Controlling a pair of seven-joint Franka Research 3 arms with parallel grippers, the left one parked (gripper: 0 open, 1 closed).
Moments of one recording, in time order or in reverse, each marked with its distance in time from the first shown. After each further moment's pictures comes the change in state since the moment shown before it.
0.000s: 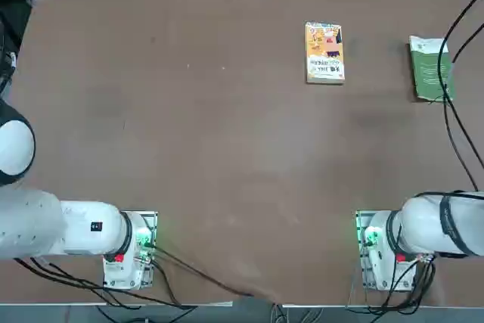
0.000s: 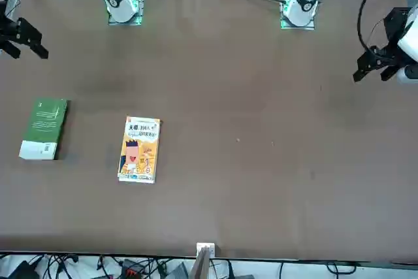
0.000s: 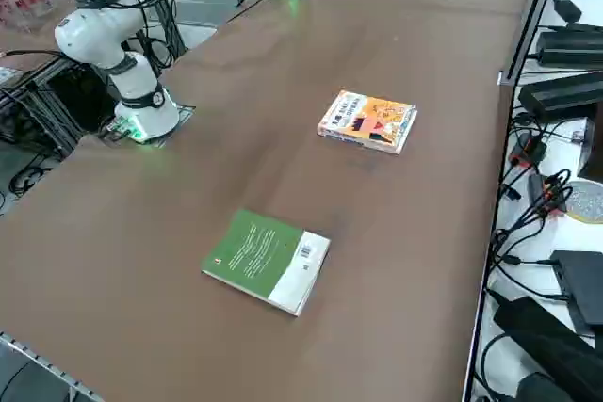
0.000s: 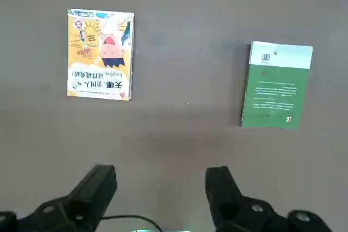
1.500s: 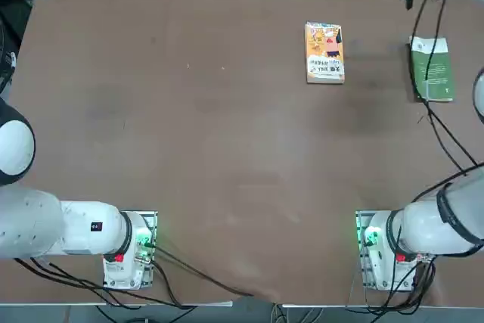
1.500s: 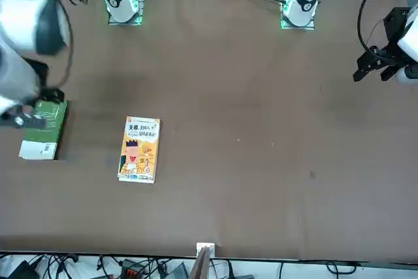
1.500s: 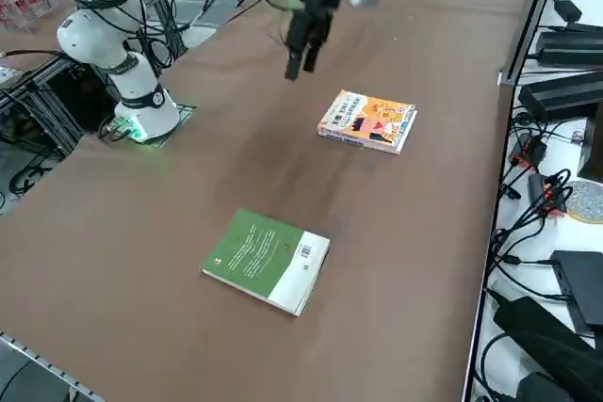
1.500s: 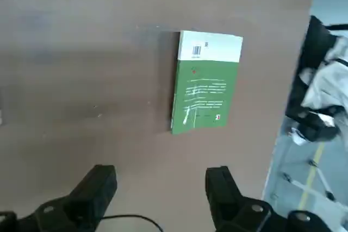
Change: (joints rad) arm 0.141 0.376 0.003 -0.008 -0.508 0.101 0.286
